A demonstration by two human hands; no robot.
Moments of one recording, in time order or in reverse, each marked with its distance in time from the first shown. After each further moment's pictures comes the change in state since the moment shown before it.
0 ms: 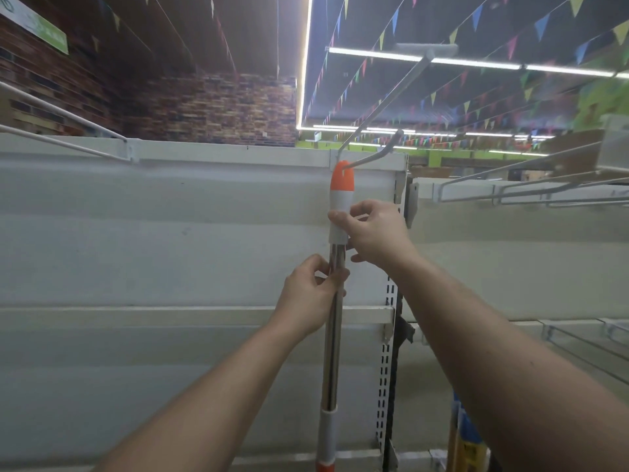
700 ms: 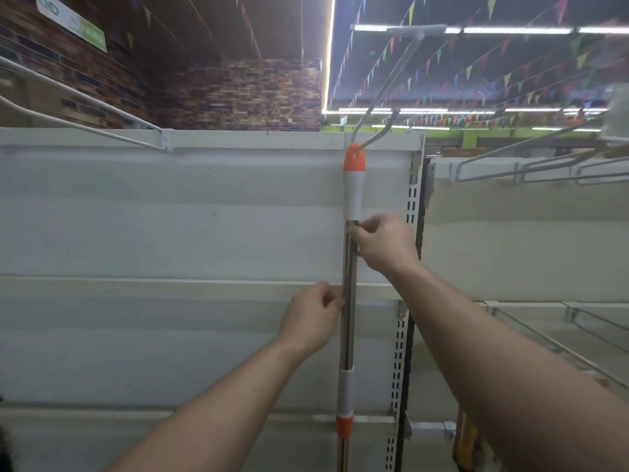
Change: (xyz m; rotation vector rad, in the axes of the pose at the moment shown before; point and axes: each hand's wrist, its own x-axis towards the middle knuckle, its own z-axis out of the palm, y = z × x) left_hand -0.036 -0.059 0.000 0.480 0.072 -0.048; right_hand -0.026 0.029 0.016 -0.134 0.013 0.109
